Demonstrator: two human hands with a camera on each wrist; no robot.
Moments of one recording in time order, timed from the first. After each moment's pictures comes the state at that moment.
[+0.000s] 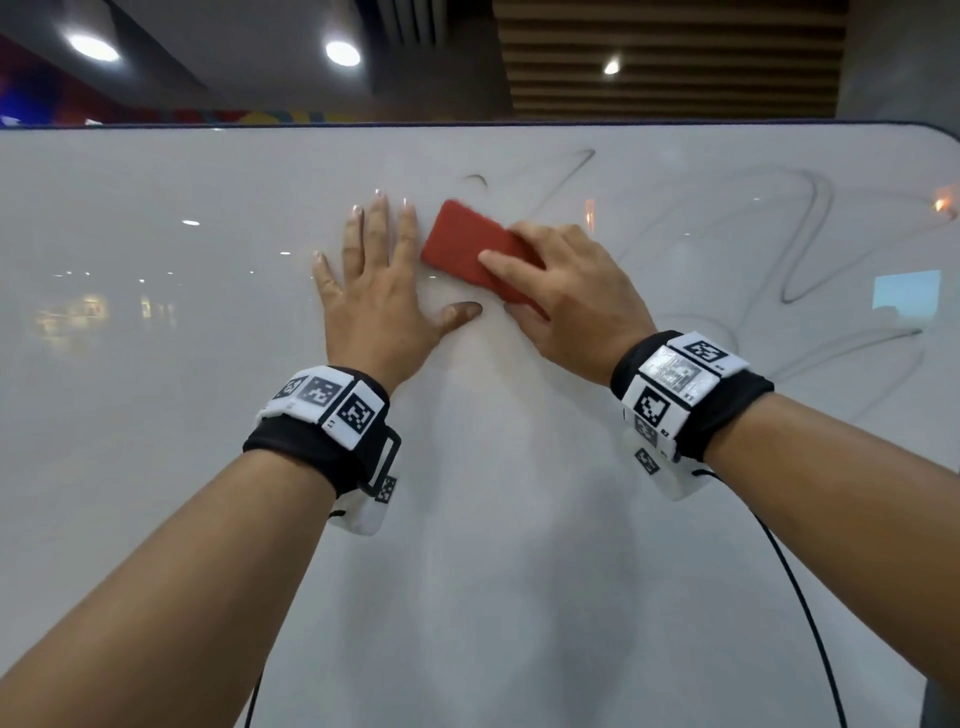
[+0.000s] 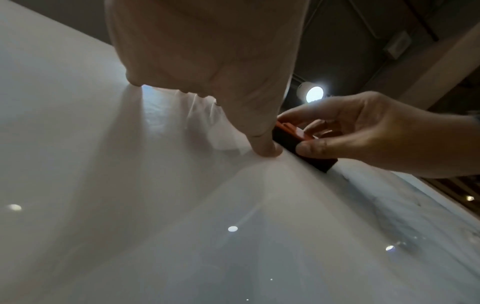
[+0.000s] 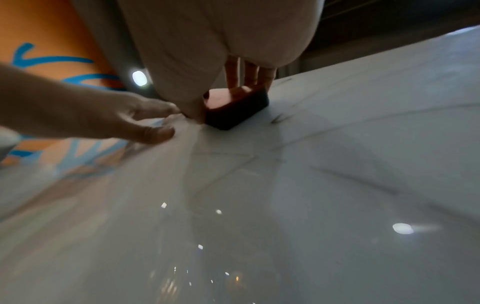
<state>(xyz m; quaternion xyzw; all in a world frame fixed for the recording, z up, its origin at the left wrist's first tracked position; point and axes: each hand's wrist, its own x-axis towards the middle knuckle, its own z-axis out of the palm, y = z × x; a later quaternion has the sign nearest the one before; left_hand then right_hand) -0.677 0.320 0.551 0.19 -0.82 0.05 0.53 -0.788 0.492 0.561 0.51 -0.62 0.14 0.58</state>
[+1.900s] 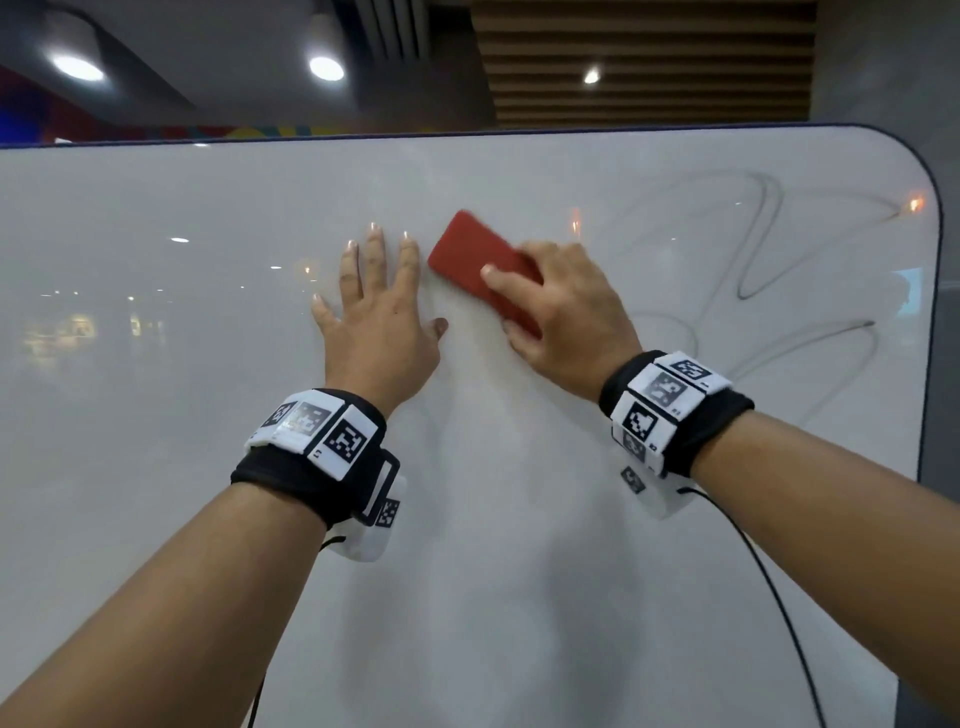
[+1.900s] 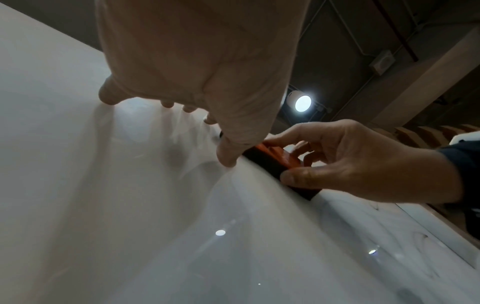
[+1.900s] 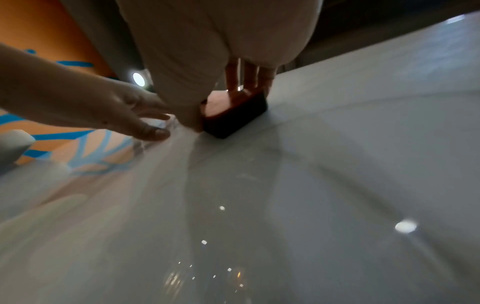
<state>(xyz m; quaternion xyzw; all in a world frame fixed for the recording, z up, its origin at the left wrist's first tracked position) -0.680 0.356 0.540 0.21 -0.85 0.02 0.48 -0.807 0.510 0.543 0.49 -0.63 0.19 0.58</state>
